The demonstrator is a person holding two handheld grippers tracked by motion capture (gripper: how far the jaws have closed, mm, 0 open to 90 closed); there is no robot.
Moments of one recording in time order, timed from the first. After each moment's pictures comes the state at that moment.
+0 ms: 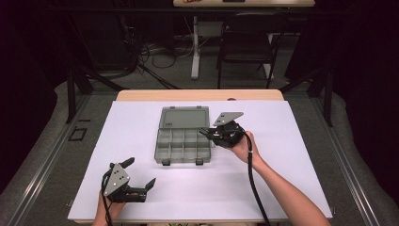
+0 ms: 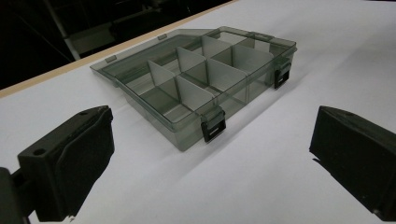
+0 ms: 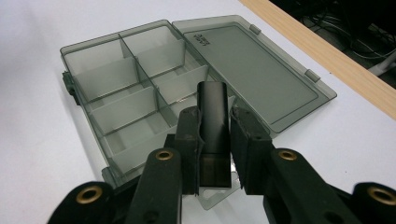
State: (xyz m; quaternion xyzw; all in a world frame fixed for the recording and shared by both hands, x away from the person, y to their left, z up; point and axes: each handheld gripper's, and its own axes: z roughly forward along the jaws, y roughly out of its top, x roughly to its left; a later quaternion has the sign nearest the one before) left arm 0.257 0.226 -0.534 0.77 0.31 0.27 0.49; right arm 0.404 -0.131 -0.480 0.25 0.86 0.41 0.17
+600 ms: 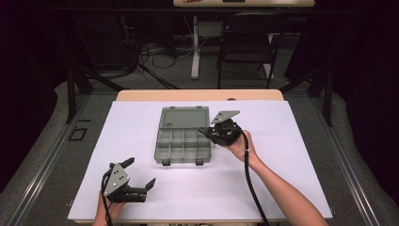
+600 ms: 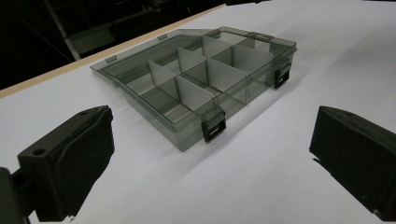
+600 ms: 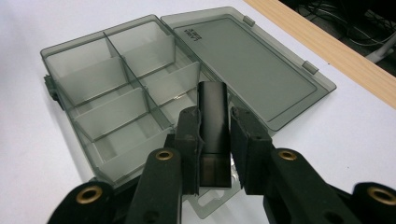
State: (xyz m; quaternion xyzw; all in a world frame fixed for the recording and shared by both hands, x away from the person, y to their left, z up) left arm 0.257 0.226 -0.534 0.77 0.31 0.27 0.49; right arm 0.413 -0.124 -0.485 0.27 0.86 0.40 0.17
